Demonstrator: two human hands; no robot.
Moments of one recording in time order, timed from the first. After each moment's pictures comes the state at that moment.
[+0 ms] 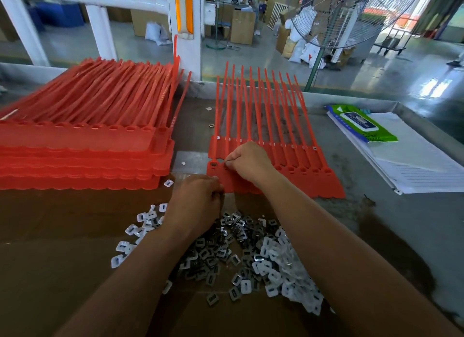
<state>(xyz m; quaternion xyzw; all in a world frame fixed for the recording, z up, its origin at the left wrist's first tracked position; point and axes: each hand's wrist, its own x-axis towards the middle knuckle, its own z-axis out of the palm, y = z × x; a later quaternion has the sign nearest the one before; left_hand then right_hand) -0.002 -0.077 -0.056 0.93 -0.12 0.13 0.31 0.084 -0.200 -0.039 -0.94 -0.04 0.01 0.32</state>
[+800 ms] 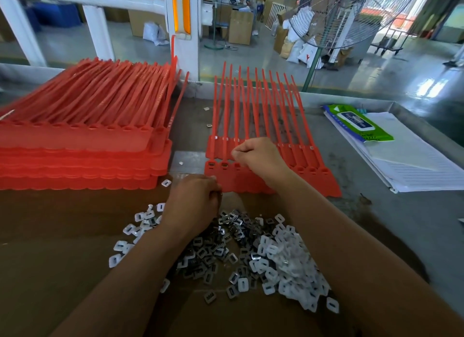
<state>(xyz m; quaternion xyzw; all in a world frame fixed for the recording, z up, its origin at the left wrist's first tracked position) 0.000 -0.076 -0.058 0.94 -0.11 0.12 0.30 0.069 -0.219 -0.024 -0.90 -0.04 0.00 0.44</state>
